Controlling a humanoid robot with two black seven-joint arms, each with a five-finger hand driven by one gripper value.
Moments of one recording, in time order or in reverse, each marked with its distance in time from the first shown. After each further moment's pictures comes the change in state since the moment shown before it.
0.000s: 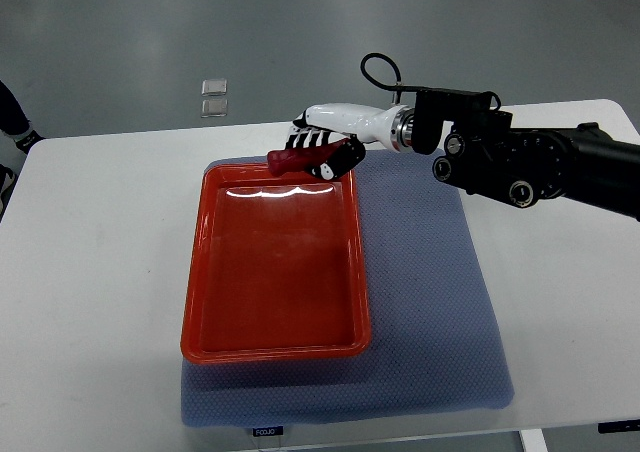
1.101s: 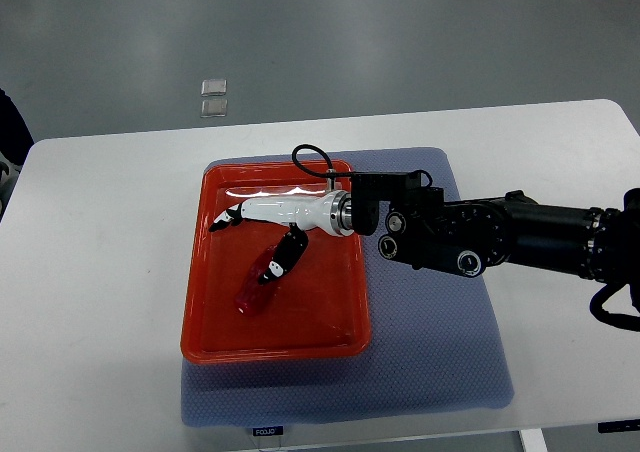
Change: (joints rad) left arm 0.000 0.000 0.000 0.000 0.000 0.000 0.000; right arm -0.115 0.134 -0.003 0.052 0.002 0.007 0.002
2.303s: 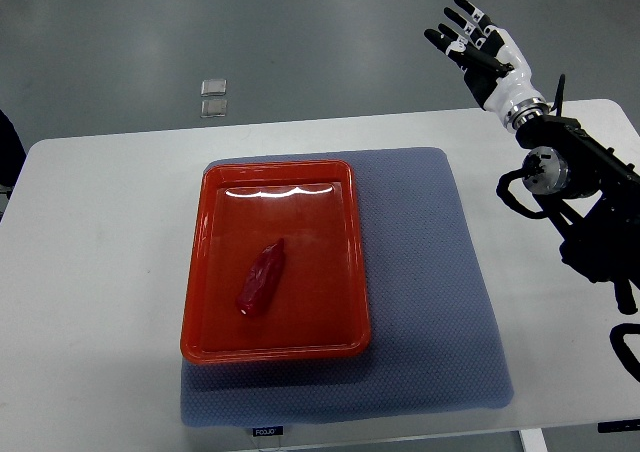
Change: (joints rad) left arm 0.000 0.000 0.000 0.000 0.000 0.000 0.000; right arm -0.384 -0.154 1.065 -0.156 0.726 -0.005 0.041
